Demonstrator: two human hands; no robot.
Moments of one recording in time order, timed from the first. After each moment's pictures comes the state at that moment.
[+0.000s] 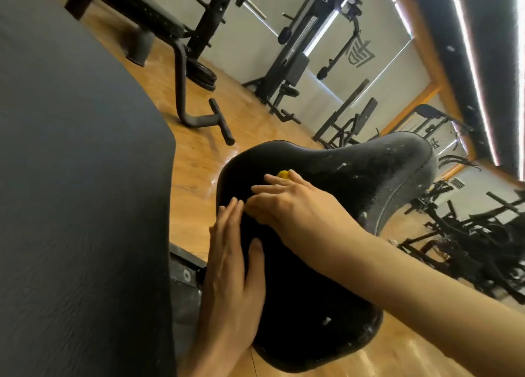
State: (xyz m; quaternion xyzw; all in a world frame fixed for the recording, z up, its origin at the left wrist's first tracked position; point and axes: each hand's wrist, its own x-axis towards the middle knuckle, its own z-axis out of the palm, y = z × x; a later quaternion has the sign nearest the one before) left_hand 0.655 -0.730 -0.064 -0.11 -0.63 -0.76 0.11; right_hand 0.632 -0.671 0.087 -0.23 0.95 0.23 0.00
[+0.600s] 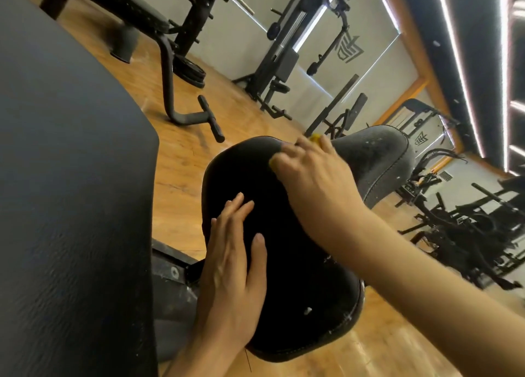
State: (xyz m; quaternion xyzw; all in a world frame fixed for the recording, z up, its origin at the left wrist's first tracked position) left_hand 0.660 -0.721 -0.056 -0.15 -0.65 -0.73 0.16; right_hand 0.631 -0.663 0.107 -0.09 0.92 0.36 -0.11
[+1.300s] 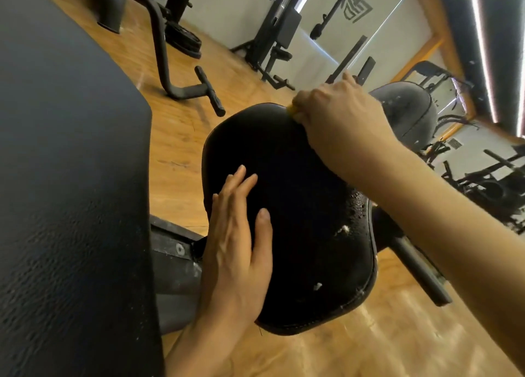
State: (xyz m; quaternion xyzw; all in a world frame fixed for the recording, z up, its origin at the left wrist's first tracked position) left_hand 0.663 -0.722 -0.056 -0.16 -0.65 -0.72 0.16; right_hand 0.604 -0.654 0.134 0.00 0.94 0.33 -0.12
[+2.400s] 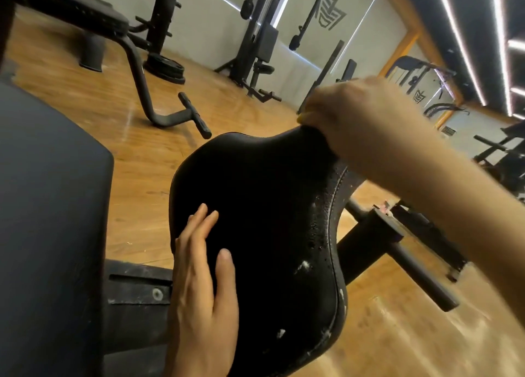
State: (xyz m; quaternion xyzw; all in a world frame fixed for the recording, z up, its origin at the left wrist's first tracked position) left_hand 0.658 -0.719 -0.051 -0.12 -0.67 -0.72 0.17; right_hand 0.631 -0.616 0.188 -0.04 0.94 0.27 -0.19
